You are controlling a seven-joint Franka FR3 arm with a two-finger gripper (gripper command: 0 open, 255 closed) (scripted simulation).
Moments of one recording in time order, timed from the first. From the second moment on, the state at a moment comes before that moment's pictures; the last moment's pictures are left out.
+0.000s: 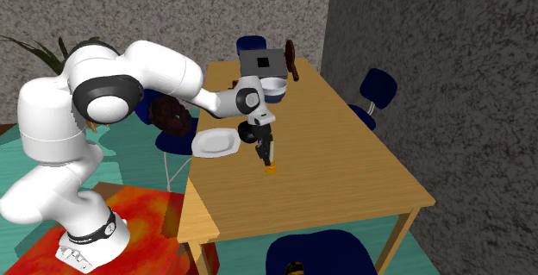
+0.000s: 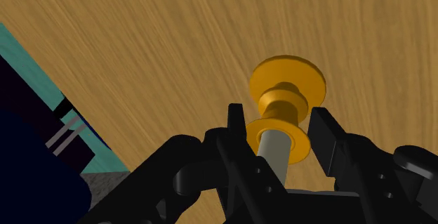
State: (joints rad) arm 0.10 0.43 0.69 -1.92 -0.82 2.12 1.33
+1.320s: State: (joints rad) arm 0.05 0.28 0.76 -1.84 -0.65 1.97 1.17
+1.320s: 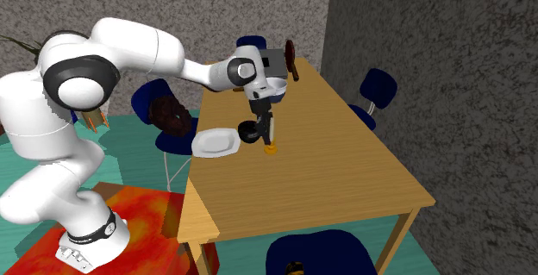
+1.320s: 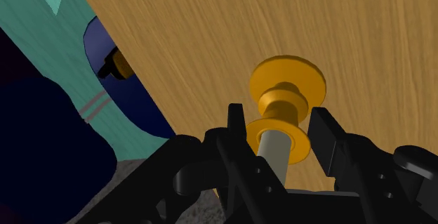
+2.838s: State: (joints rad) arm 0.37 0.48 0.80 -1.49 -0.72 1.65 1.35
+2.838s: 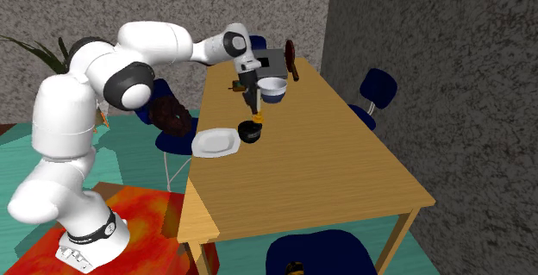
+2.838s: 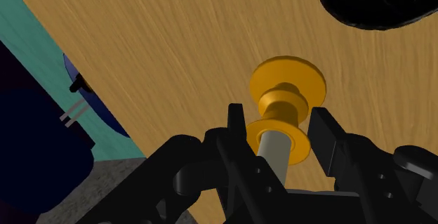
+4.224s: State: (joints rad) arm 0.55 0.66 0.77 -1.36 -0.80 1.63 1.48
